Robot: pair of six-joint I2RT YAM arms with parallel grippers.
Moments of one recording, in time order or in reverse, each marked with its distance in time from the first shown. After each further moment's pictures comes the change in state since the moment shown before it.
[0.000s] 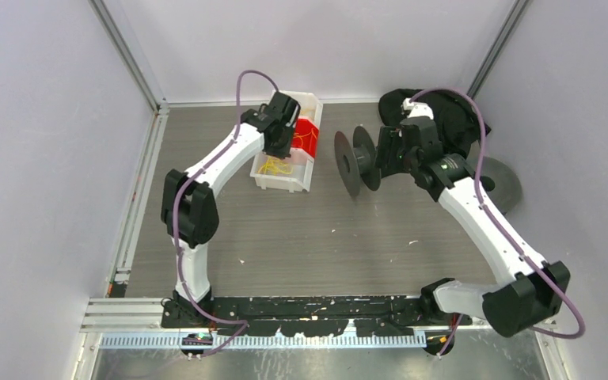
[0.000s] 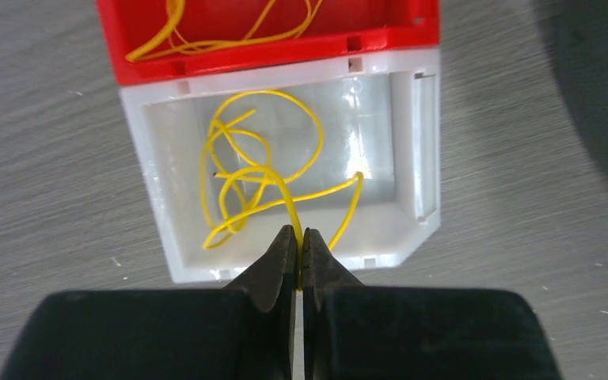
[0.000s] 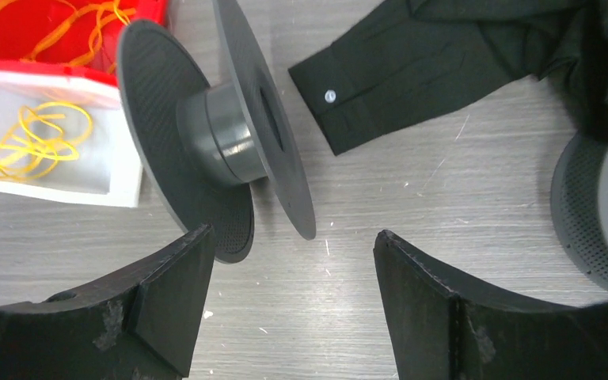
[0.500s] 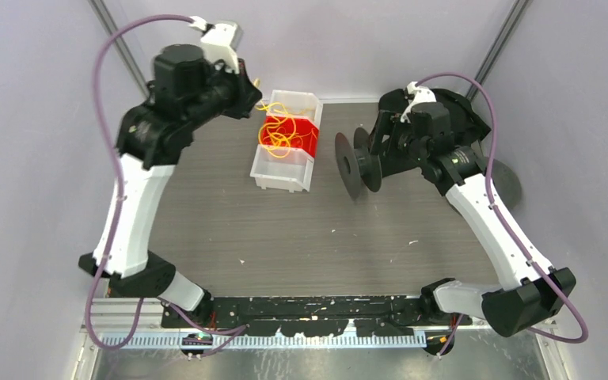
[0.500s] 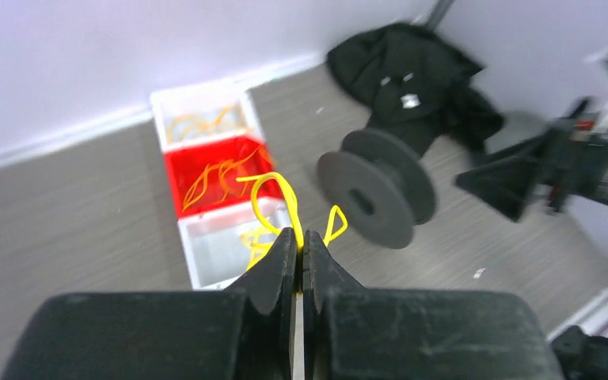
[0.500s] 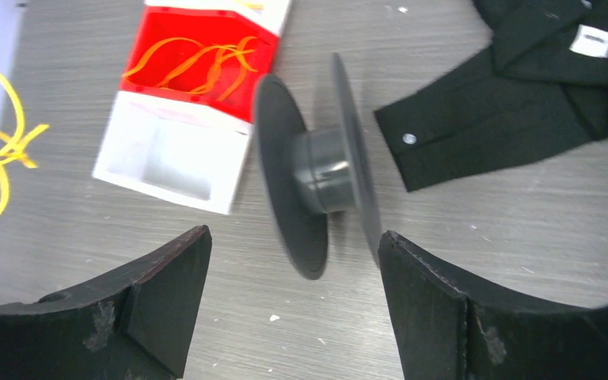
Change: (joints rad) left arm 0.000 -0.451 0.392 -0.155 0.155 0.026; right arm -0.018 0.039 0.122 -0.007 -0.171 0.017
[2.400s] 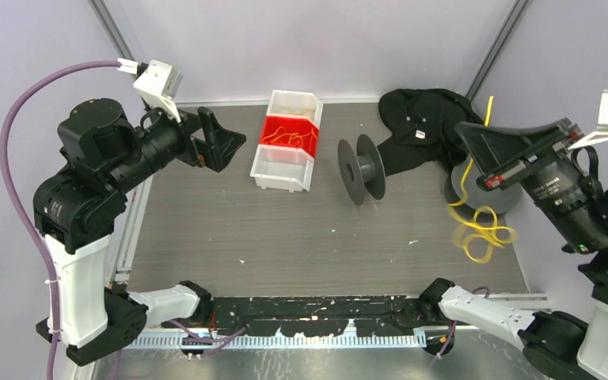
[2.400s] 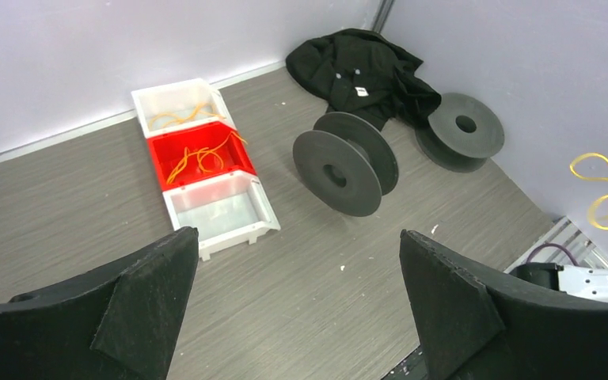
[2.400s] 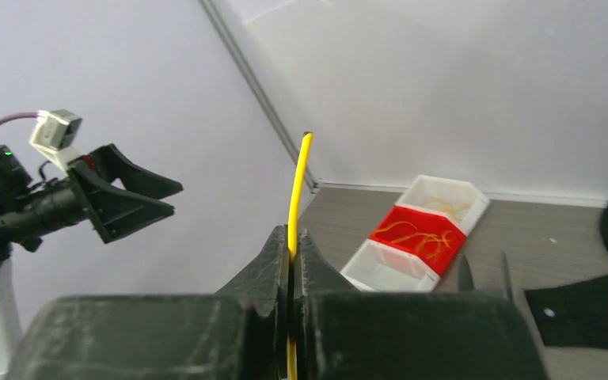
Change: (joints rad) left arm 0.001 -0.347 -0.063 -0.127 0.120 0.005; right arm 0.338 -0.312 0.657 -0.214 0.054 0.074
